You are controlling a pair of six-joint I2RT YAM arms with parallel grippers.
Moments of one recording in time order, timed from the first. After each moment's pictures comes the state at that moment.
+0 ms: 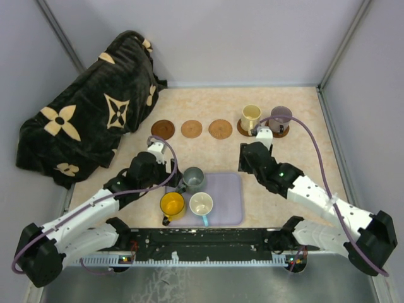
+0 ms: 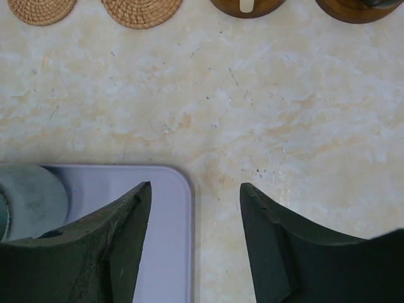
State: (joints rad) left arm -0.68 0.93 0.52 -0.17 -0.13 -0.38; right arm 0.76 1.02 0.77 -0.45 0.52 0.52
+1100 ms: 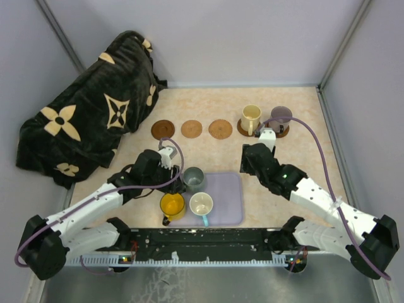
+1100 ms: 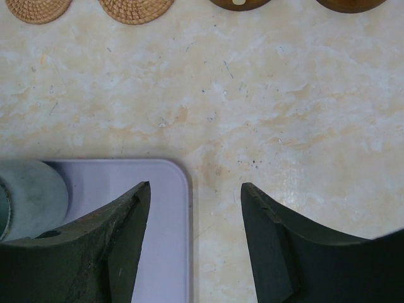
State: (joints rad) left arm -0.68 1.00 0.59 -0.33 0.16 -0.35; right arm 0.76 0.96 0.77 -0.52 0.52 0.55
